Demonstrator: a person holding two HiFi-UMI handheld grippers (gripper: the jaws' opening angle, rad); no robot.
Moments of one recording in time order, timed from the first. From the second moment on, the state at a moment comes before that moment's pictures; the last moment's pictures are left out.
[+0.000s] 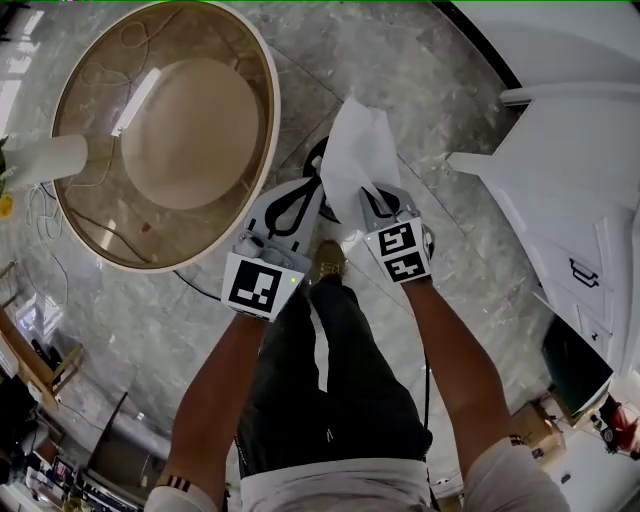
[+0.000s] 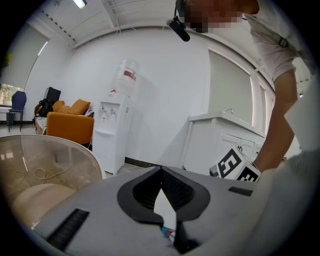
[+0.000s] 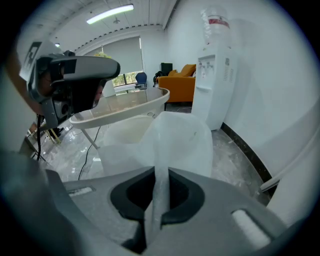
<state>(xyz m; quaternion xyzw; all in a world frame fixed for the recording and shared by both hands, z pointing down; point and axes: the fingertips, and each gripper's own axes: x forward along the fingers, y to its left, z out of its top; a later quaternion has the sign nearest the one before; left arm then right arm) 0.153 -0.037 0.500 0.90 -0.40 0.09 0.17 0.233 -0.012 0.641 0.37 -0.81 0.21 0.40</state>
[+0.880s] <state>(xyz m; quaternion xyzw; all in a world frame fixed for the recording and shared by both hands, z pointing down) 0.198 -0.055 0.614 0.93 -0.34 0.09 0.14 0.247 -0.033 0.811 0.32 -0.79 0.23 0.47</state>
